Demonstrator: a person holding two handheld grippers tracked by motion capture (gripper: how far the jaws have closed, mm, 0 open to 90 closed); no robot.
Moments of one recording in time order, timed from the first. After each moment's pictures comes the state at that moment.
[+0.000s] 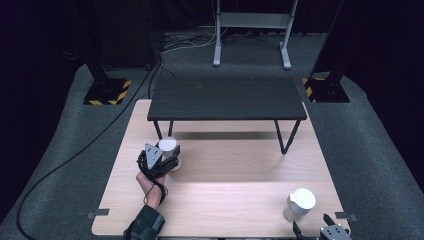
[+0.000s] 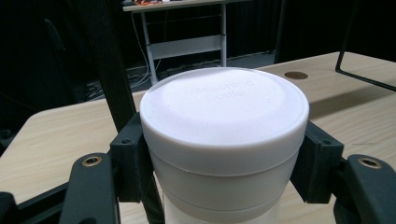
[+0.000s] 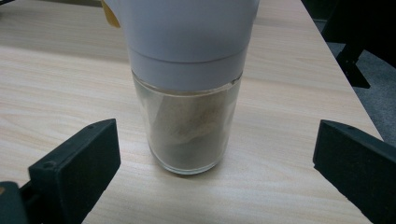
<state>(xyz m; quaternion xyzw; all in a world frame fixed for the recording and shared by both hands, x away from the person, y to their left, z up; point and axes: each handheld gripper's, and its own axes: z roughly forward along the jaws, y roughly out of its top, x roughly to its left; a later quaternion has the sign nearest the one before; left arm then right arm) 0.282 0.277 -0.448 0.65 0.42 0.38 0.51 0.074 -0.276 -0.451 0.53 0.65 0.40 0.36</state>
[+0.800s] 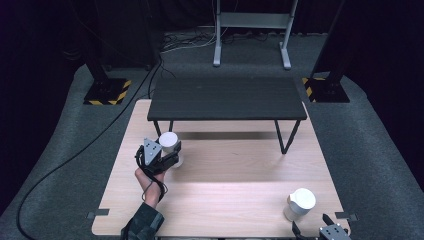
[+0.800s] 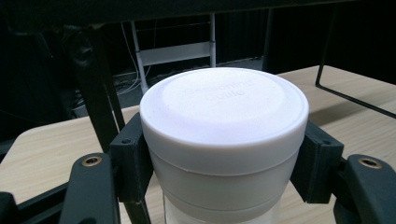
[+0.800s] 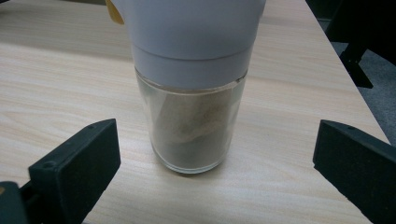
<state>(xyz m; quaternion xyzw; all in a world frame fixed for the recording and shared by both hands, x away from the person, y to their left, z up) 0.281 0.279 -0.421 0.65 0.41 0.37 0.52 0.075 -0.275 -0.451 0.53 0.66 0.40 0.36</state>
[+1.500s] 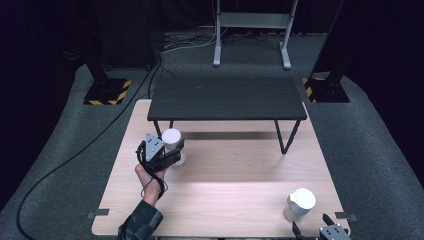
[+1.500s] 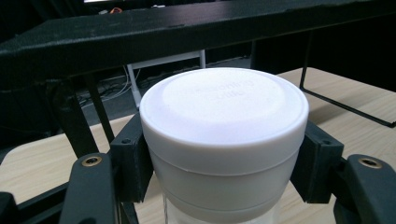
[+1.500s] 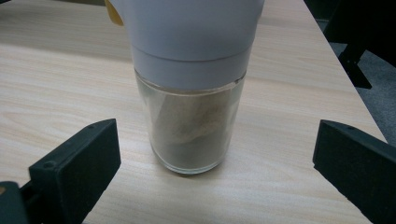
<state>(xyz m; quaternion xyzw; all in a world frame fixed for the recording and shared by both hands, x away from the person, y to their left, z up) 0.282 0.278 -0.398 0.66 0.39 0.36 0.53 0.074 -0.275 -0.451 0.53 0.66 0.40 0.36</state>
